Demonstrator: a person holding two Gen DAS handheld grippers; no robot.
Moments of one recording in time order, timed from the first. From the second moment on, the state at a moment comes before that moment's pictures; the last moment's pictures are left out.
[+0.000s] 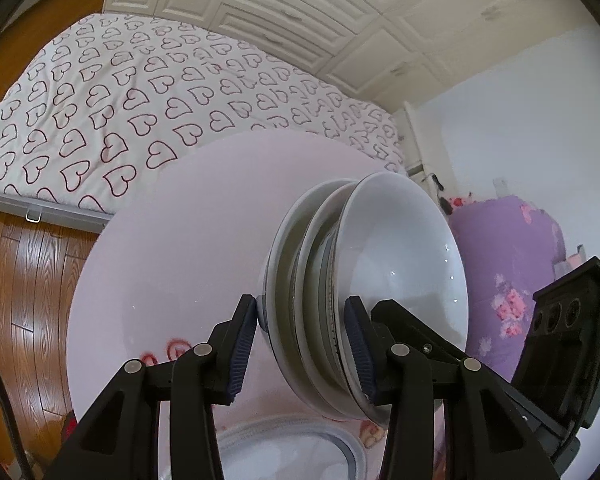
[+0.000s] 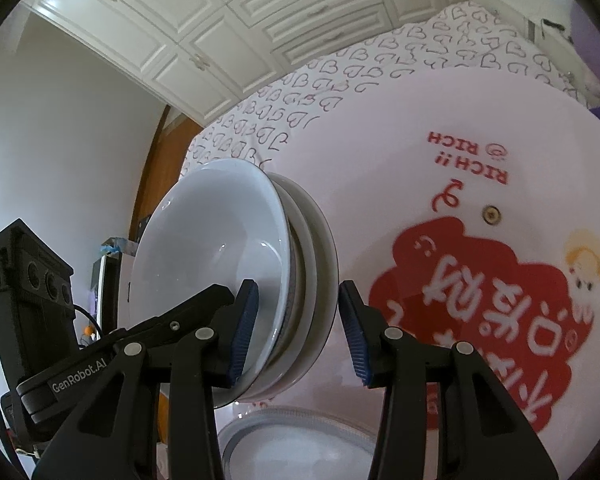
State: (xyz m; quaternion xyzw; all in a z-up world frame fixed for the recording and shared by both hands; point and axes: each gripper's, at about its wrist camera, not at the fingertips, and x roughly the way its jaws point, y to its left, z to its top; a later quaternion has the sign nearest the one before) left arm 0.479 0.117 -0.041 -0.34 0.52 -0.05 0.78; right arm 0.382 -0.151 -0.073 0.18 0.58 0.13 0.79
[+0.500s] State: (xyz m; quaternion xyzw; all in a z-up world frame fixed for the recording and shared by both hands) left arm 0.375 0.078 -0.001 -0.33 0.51 -0.07 0.79; right arm 0.292 -0.178 -0.040 0.19 0.56 0.12 0.80
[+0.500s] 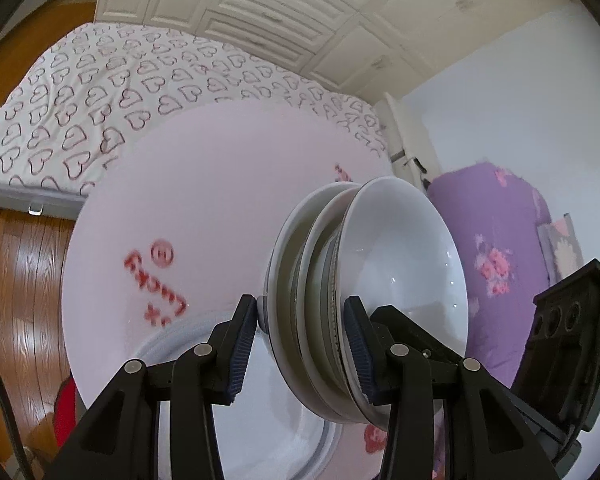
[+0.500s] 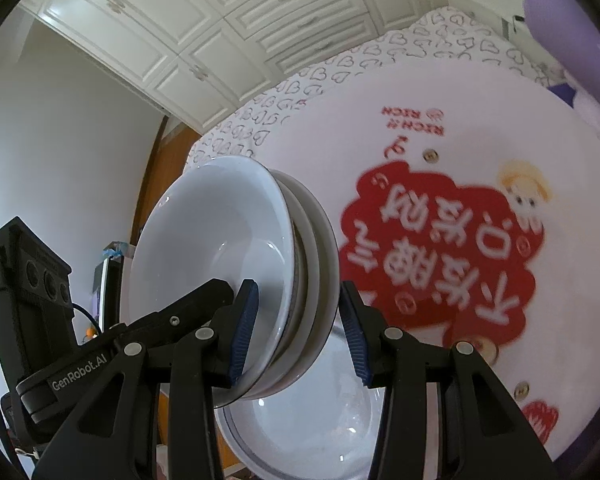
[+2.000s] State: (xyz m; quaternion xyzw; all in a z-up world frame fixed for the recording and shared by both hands) left arm 0.281 0.077 -0.040 -0.33 0.53 -0.07 0.78; right arm 0.198 -0.156 -0.090 0.17 0.59 0.13 0.78
